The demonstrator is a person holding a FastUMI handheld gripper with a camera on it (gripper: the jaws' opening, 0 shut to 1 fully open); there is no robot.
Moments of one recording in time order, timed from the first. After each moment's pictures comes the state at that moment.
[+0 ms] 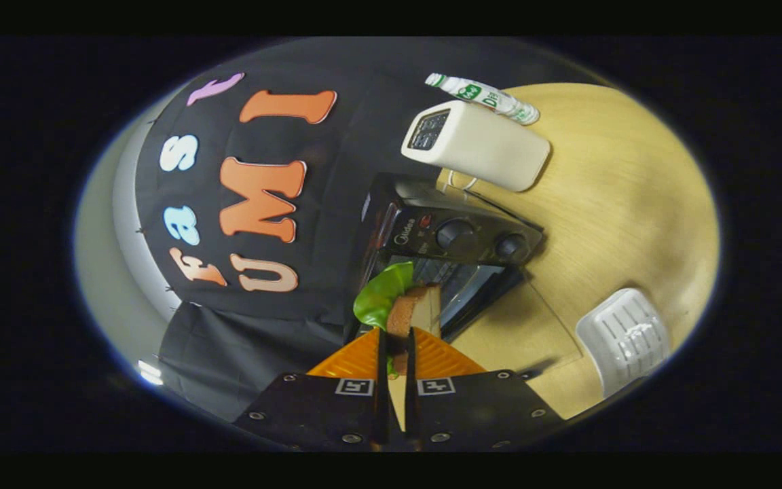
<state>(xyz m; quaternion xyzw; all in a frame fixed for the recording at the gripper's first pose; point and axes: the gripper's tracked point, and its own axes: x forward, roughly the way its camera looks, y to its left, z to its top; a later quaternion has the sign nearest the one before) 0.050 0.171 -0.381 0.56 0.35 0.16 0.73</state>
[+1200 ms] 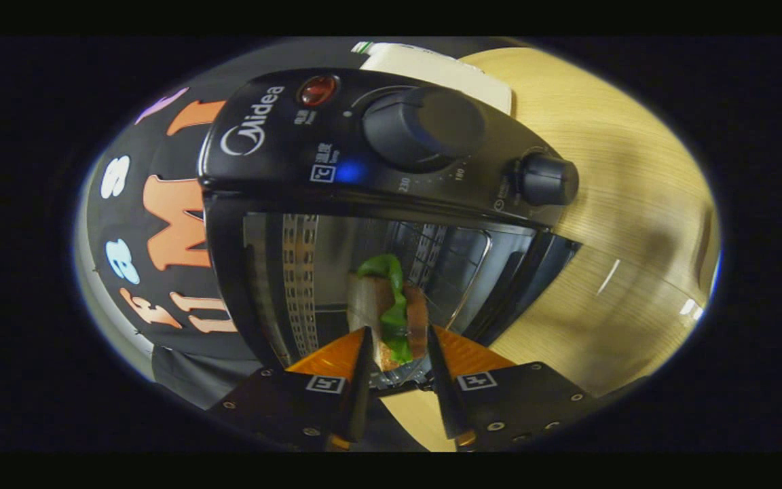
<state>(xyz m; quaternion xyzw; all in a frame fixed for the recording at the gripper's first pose) 0.122 0.260 -0.467 0.58 0.38 0.03 0.72</state>
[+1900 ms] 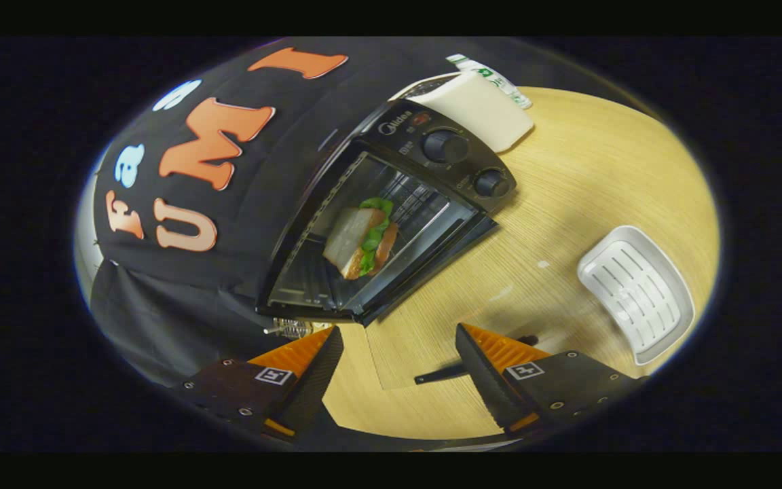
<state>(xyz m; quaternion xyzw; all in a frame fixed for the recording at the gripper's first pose) -0.015 0.231 -0.443 0.37 0.46 0.08 0.80</state>
